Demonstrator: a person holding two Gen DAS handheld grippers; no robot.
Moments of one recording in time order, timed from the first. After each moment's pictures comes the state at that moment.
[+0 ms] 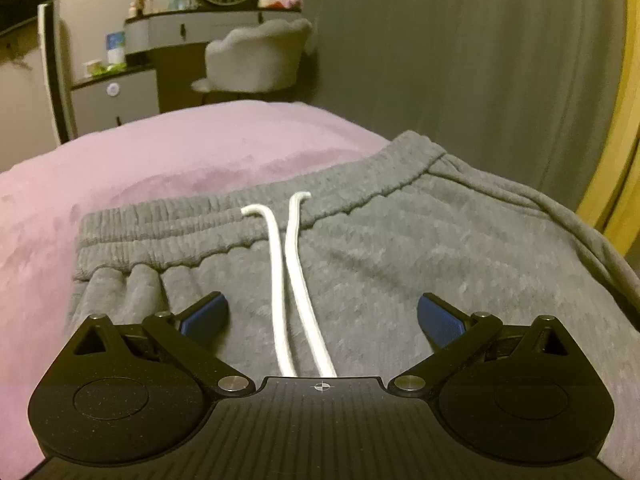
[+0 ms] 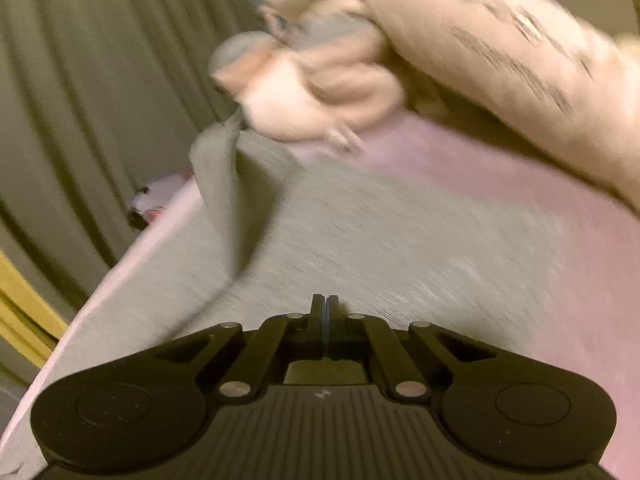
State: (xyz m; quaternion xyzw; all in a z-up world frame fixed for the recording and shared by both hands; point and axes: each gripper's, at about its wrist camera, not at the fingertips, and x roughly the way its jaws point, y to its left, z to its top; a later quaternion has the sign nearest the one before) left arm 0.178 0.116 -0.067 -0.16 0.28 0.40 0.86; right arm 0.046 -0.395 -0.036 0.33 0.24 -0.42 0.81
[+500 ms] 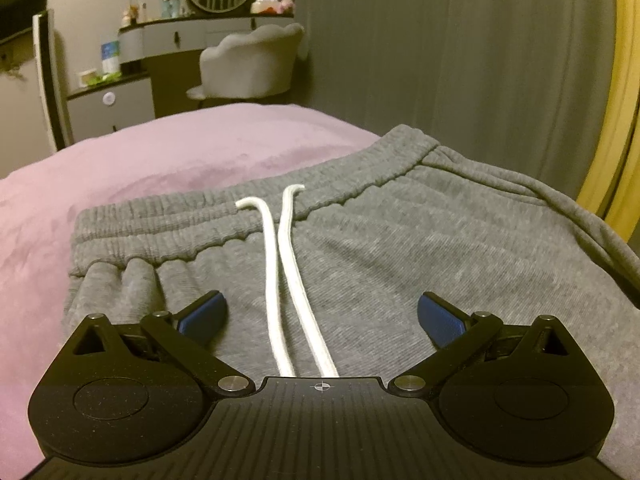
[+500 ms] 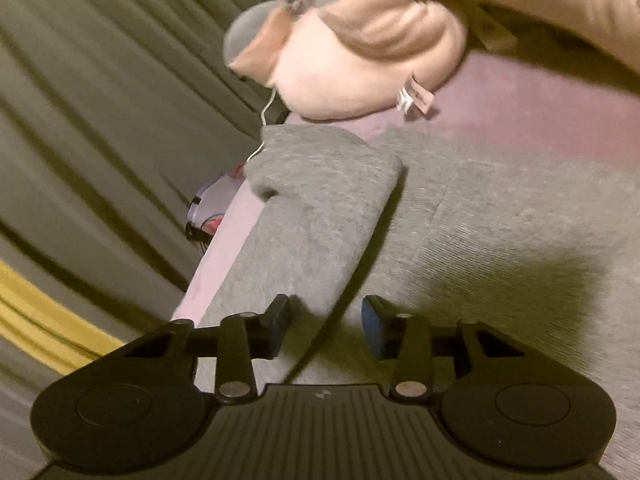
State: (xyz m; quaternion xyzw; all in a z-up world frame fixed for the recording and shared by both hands) left arm 0.179 0.106 -0.077 -0.14 0.27 0.40 0.86; right arm 0.114 -0.452 -0.048 0.45 0.21 -0.33 0.80
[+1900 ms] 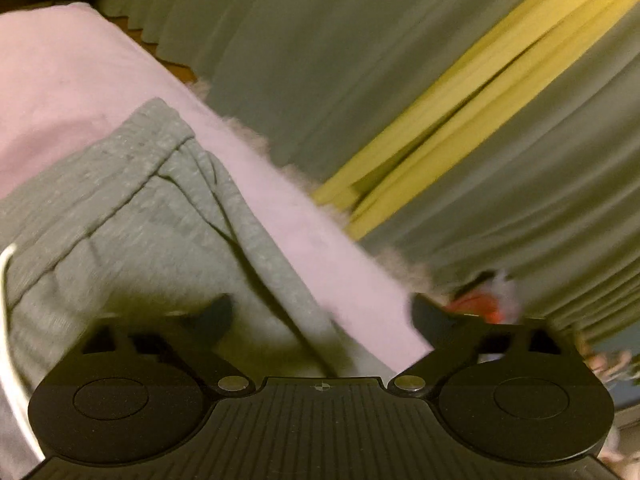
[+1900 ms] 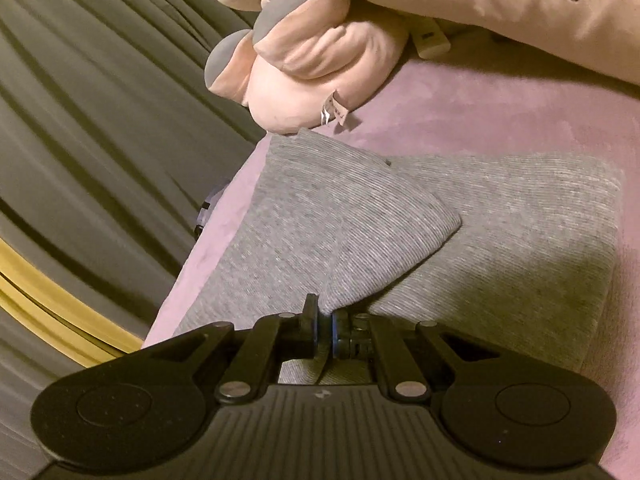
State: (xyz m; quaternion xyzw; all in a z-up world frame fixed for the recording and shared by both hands) left arm 0.292 0.159 -0.005 -0.33 0.39 0.05 0.86; right arm 0.014 -0.460 -0.075 0.44 0.18 -0.30 0.83
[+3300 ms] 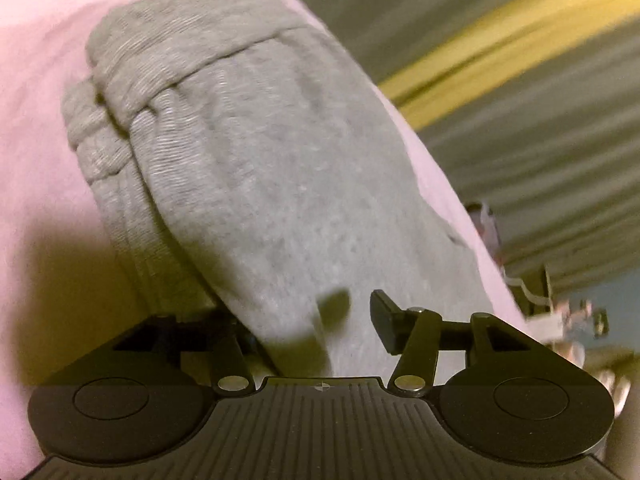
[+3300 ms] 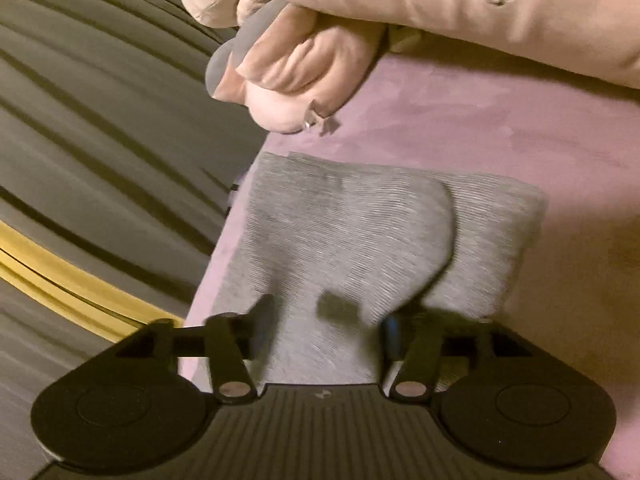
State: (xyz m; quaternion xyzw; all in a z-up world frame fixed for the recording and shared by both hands) left arm 0.090 0.224 -0.062 -0.41 0.44 -0.01 0.80; right arm -0.051 -0.489 -0.064 0.50 0.19 -0.22 0.81
